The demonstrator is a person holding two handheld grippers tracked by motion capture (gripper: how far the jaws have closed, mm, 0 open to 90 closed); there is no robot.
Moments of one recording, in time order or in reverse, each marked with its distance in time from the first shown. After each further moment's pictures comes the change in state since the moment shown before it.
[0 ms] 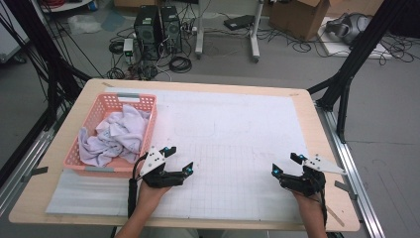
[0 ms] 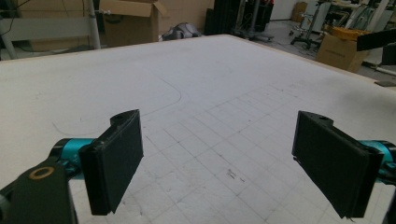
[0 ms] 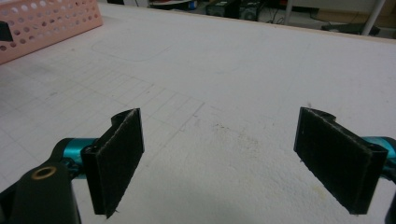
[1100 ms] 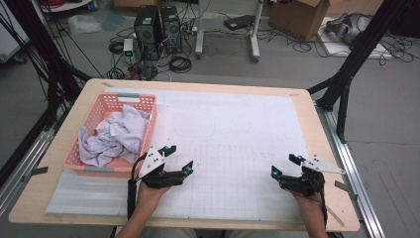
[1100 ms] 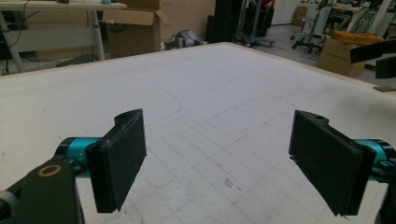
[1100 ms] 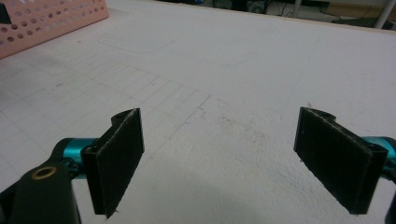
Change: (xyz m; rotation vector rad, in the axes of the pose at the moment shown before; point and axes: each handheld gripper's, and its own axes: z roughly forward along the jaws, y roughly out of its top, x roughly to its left) left arm -0.006 0.010 -0.006 -0.039 0.000 0.017; right arm -0.001 -0.003 0.002 0.020 0.026 -0.009
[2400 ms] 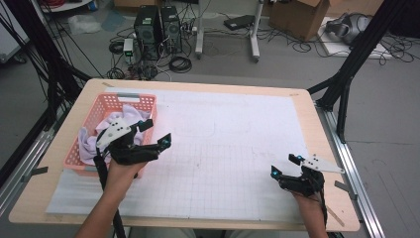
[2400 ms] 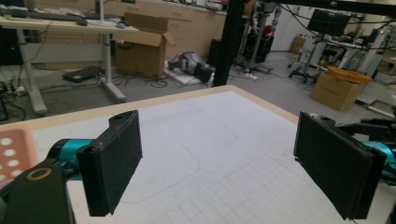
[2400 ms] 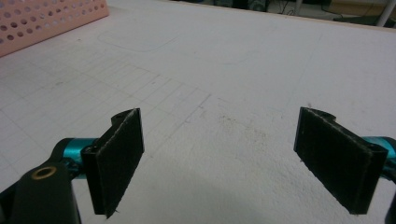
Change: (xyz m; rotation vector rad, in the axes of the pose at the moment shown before) left arm 0.045 0.096 -0.047 -0.054 0.033 -0.096; right arm -0.001 0.000 0.001 0.005 0.001 -0.004
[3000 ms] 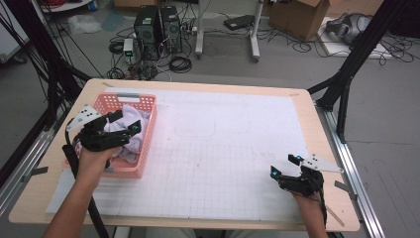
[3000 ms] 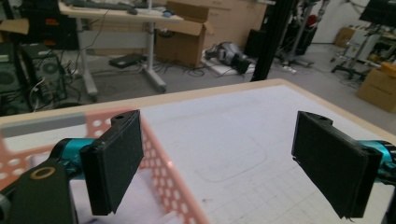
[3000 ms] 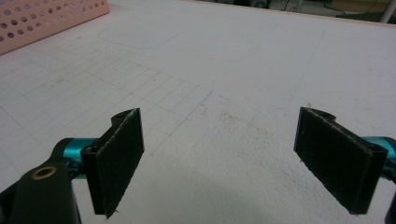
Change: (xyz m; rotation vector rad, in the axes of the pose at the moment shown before) left arm 0.073 0.008 -0.027 0.071 0.164 -0.021; right arm 0.000 -0.001 0.002 0.010 0.006 0.006
